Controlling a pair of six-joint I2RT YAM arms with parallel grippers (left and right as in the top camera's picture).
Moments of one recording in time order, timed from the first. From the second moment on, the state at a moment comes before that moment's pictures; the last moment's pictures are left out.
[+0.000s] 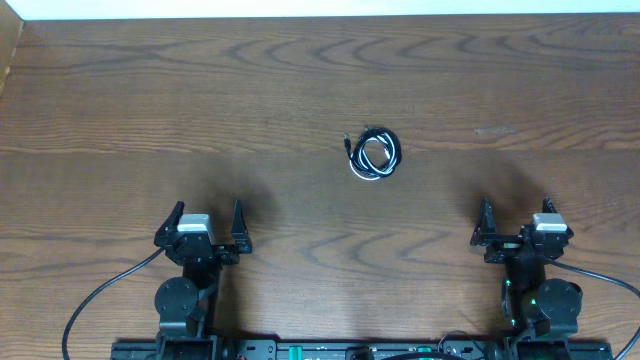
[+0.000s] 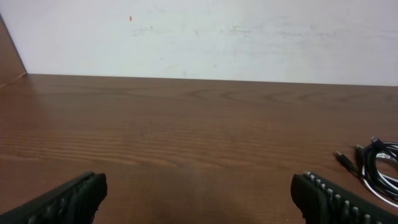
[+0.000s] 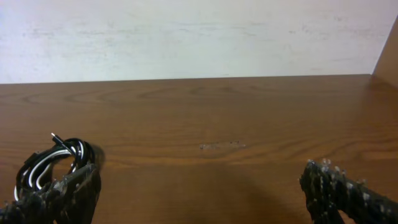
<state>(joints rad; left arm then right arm) -0.02 0.01 0.02 -0.11 -0.01 -0.04 0.02 0.01 0.01 -0.07 0.04 0.05</state>
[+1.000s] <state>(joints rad) -0.02 0.01 0.02 -0.11 -0.05 -0.02 0.02 0.01 0.01 -0.07 0.04 0.05</state>
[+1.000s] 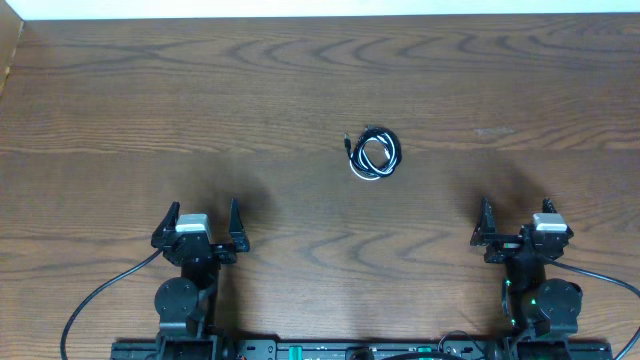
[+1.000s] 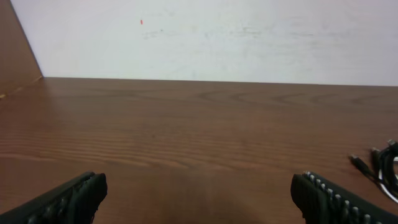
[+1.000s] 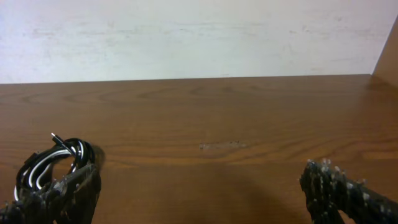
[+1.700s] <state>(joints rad) -0.02 0.01 0.02 -0.11 -0.01 -0.06 0.02 0.01 0.01 -0.07 0.04 0.05</state>
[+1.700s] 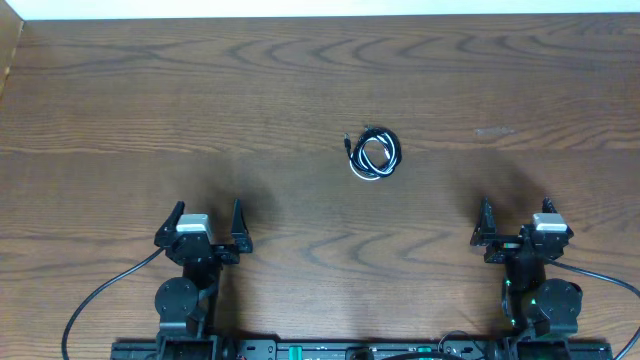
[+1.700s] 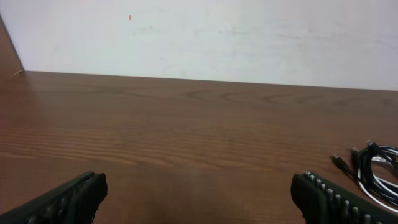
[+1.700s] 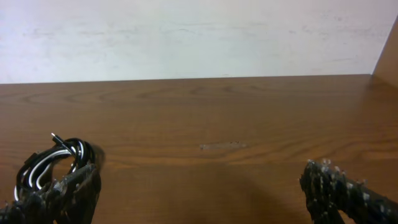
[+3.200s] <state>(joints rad) -0.02 0.39 0.58 -0.62 0.05 -0.07 0.02 0.21 0.64 -0.63 0.04 0.08</state>
